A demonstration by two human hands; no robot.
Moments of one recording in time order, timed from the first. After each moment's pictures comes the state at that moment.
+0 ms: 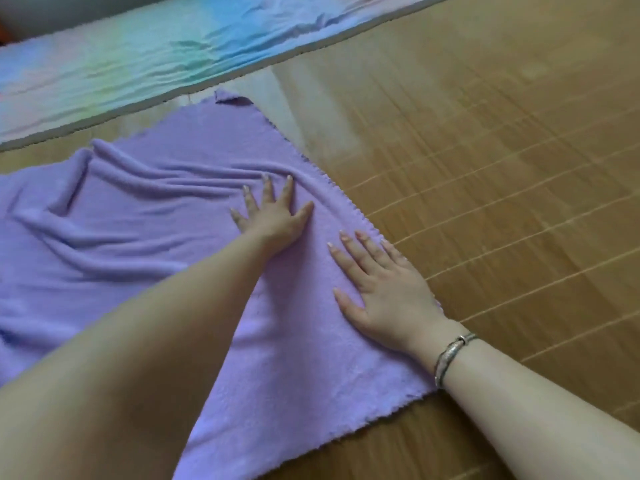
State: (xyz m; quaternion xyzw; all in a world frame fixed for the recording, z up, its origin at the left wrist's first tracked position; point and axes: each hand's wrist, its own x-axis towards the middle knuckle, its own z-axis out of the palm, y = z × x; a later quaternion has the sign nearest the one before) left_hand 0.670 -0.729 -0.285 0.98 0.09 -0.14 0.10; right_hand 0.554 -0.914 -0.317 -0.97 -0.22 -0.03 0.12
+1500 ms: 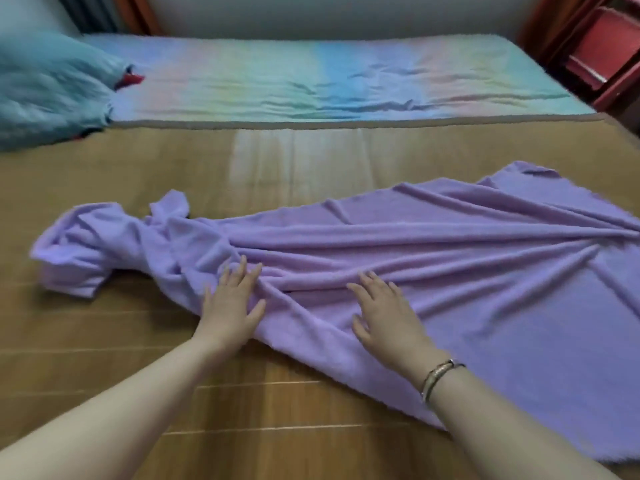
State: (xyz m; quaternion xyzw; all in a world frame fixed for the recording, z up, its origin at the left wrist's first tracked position) left_hand 0.480 -0.600 -0.226 0.97 0.15 -0.03 0.18; right_hand 0.541 -0.851 -0.227 -0.95 -0.29 0.02 0.12
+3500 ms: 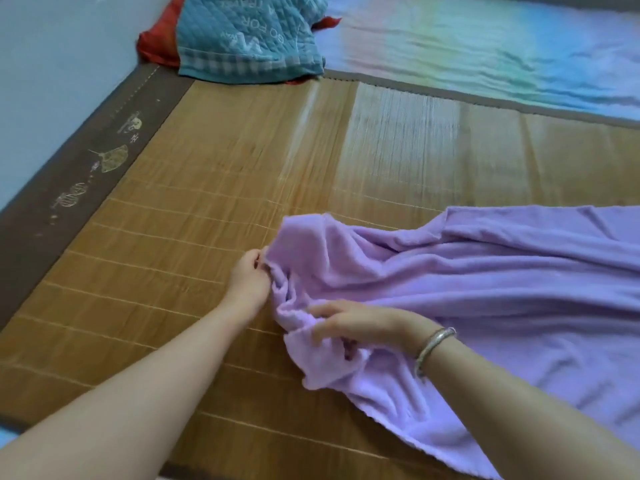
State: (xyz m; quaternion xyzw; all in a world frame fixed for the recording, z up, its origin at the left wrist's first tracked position) left_hand 0.320 -0.220 -0.222 0.73 0.43 0.08 0.53; right_hand 0.386 -0.394 -0.193 -0.70 -0.40 0.52 0.27
